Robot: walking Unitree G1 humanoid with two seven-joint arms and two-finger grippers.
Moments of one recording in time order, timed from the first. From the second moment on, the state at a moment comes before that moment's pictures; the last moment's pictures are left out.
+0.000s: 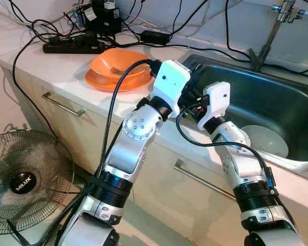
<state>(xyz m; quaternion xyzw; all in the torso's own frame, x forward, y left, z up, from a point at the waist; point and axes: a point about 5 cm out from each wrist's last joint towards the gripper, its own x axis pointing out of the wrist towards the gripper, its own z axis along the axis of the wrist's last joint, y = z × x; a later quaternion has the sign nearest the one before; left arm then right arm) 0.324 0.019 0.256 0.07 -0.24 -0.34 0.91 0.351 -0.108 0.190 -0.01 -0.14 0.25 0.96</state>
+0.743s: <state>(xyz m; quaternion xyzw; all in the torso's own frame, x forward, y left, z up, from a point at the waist) 0.322 0.019 0.259 0.05 -0.24 -0.35 0.91 0.356 -0.109 0.195 -0.01 -0.15 0.23 0.96</state>
